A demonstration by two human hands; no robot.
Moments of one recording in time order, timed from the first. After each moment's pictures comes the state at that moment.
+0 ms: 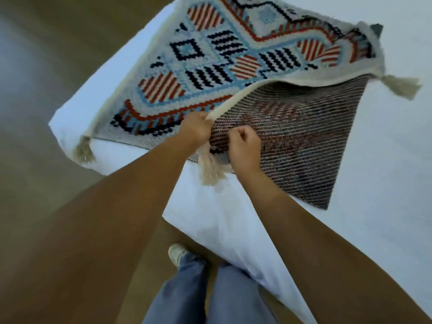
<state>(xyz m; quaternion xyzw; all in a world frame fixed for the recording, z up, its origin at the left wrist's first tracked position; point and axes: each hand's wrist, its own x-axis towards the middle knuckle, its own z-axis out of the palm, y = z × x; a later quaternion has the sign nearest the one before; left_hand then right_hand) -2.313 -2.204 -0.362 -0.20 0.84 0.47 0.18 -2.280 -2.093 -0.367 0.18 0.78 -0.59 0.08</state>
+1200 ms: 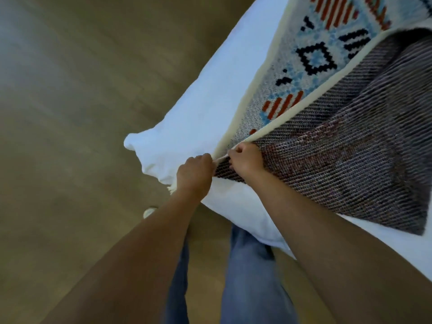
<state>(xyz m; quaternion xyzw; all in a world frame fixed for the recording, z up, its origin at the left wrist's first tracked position) -2.304 -2.548 -0.480 -0.06 0.95 0.21 0.23 -2.356 -2.431 -0.471 0.21 0.86 -0.37 0.30</state>
